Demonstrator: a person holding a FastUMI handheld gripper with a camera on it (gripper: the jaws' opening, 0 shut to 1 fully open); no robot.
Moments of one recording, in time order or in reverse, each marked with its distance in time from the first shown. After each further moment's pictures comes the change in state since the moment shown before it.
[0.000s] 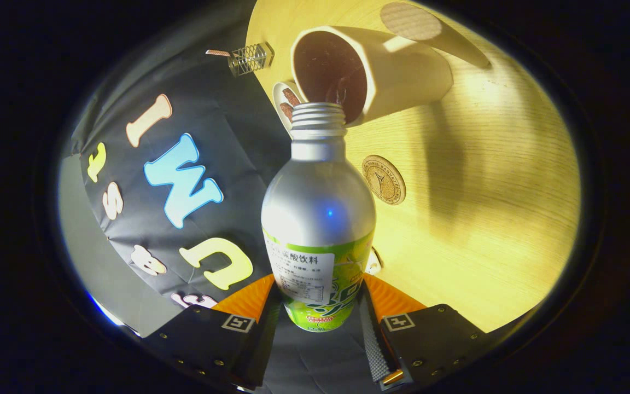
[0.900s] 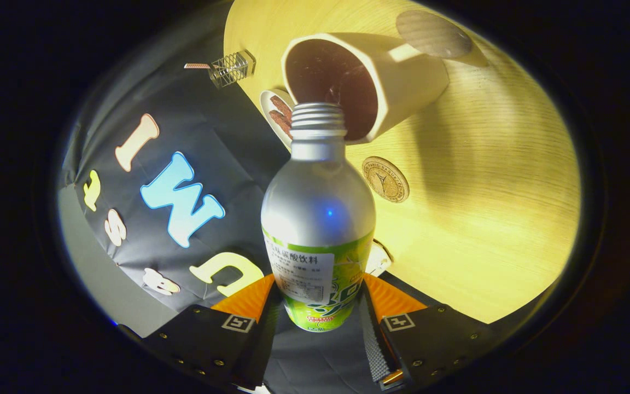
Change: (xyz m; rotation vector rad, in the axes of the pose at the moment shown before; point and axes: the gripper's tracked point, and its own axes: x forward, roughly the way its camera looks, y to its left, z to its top) arm 0.000 0.020 0.014 0.132 -0.002 -0.004
